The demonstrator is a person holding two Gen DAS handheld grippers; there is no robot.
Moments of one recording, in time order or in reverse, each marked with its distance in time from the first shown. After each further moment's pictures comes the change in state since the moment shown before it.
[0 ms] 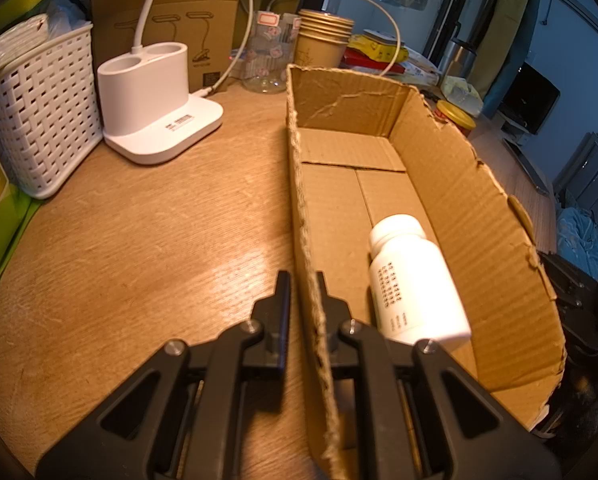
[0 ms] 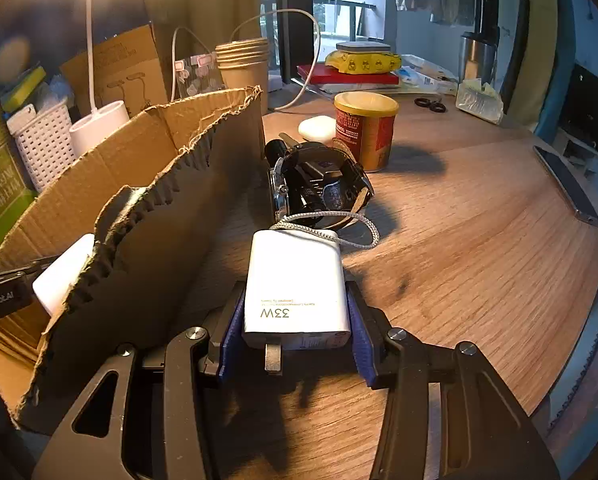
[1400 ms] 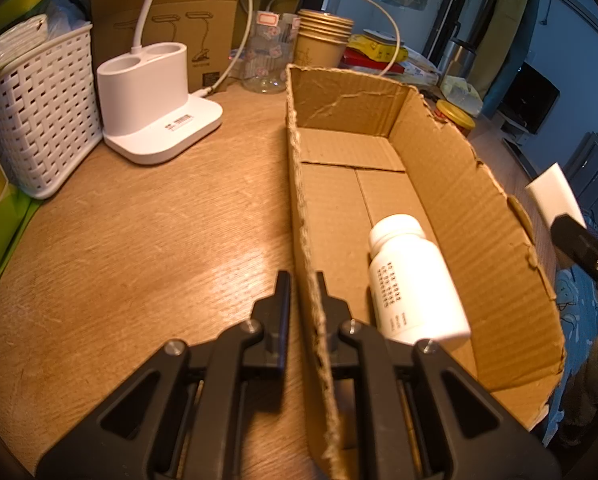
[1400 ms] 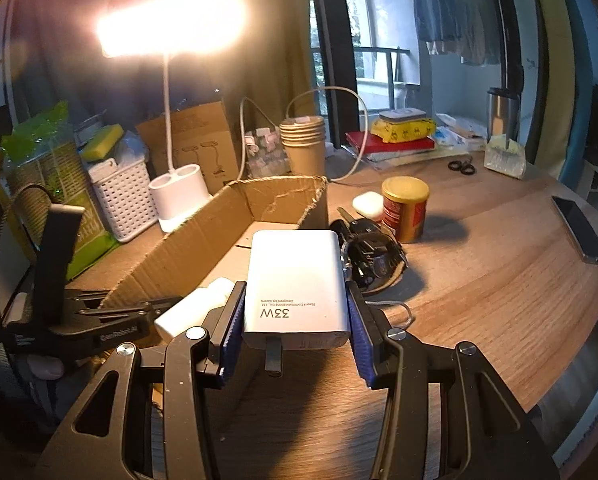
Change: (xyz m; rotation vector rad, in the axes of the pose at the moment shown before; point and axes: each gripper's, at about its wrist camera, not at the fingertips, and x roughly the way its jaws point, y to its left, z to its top) left arm 0.000 0.000 0.000 0.000 0.000 0.001; right arm -0.074 0.018 0.018 -0.025 -0.178 0.170
